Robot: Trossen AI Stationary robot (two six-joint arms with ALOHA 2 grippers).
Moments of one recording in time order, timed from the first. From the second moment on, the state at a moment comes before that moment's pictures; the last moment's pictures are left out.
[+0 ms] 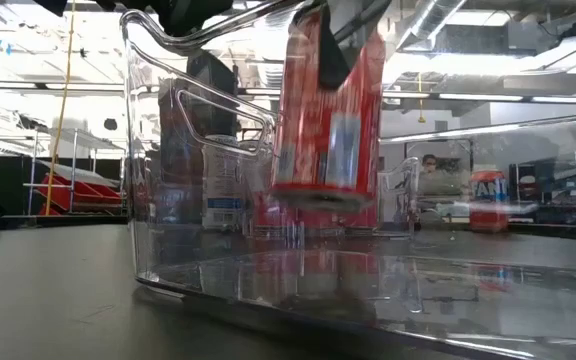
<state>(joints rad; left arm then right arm) -0.17 1.08 0.69 0.21 0.08 -0.09 0.37 2.22 2.12 -1.26 0.11 0.25</state>
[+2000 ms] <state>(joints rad) -0.29 1.08 0.68 0.17 -0.01 -0.05 0.40 2.29 2.34 -1.41 0.30 0.26</state>
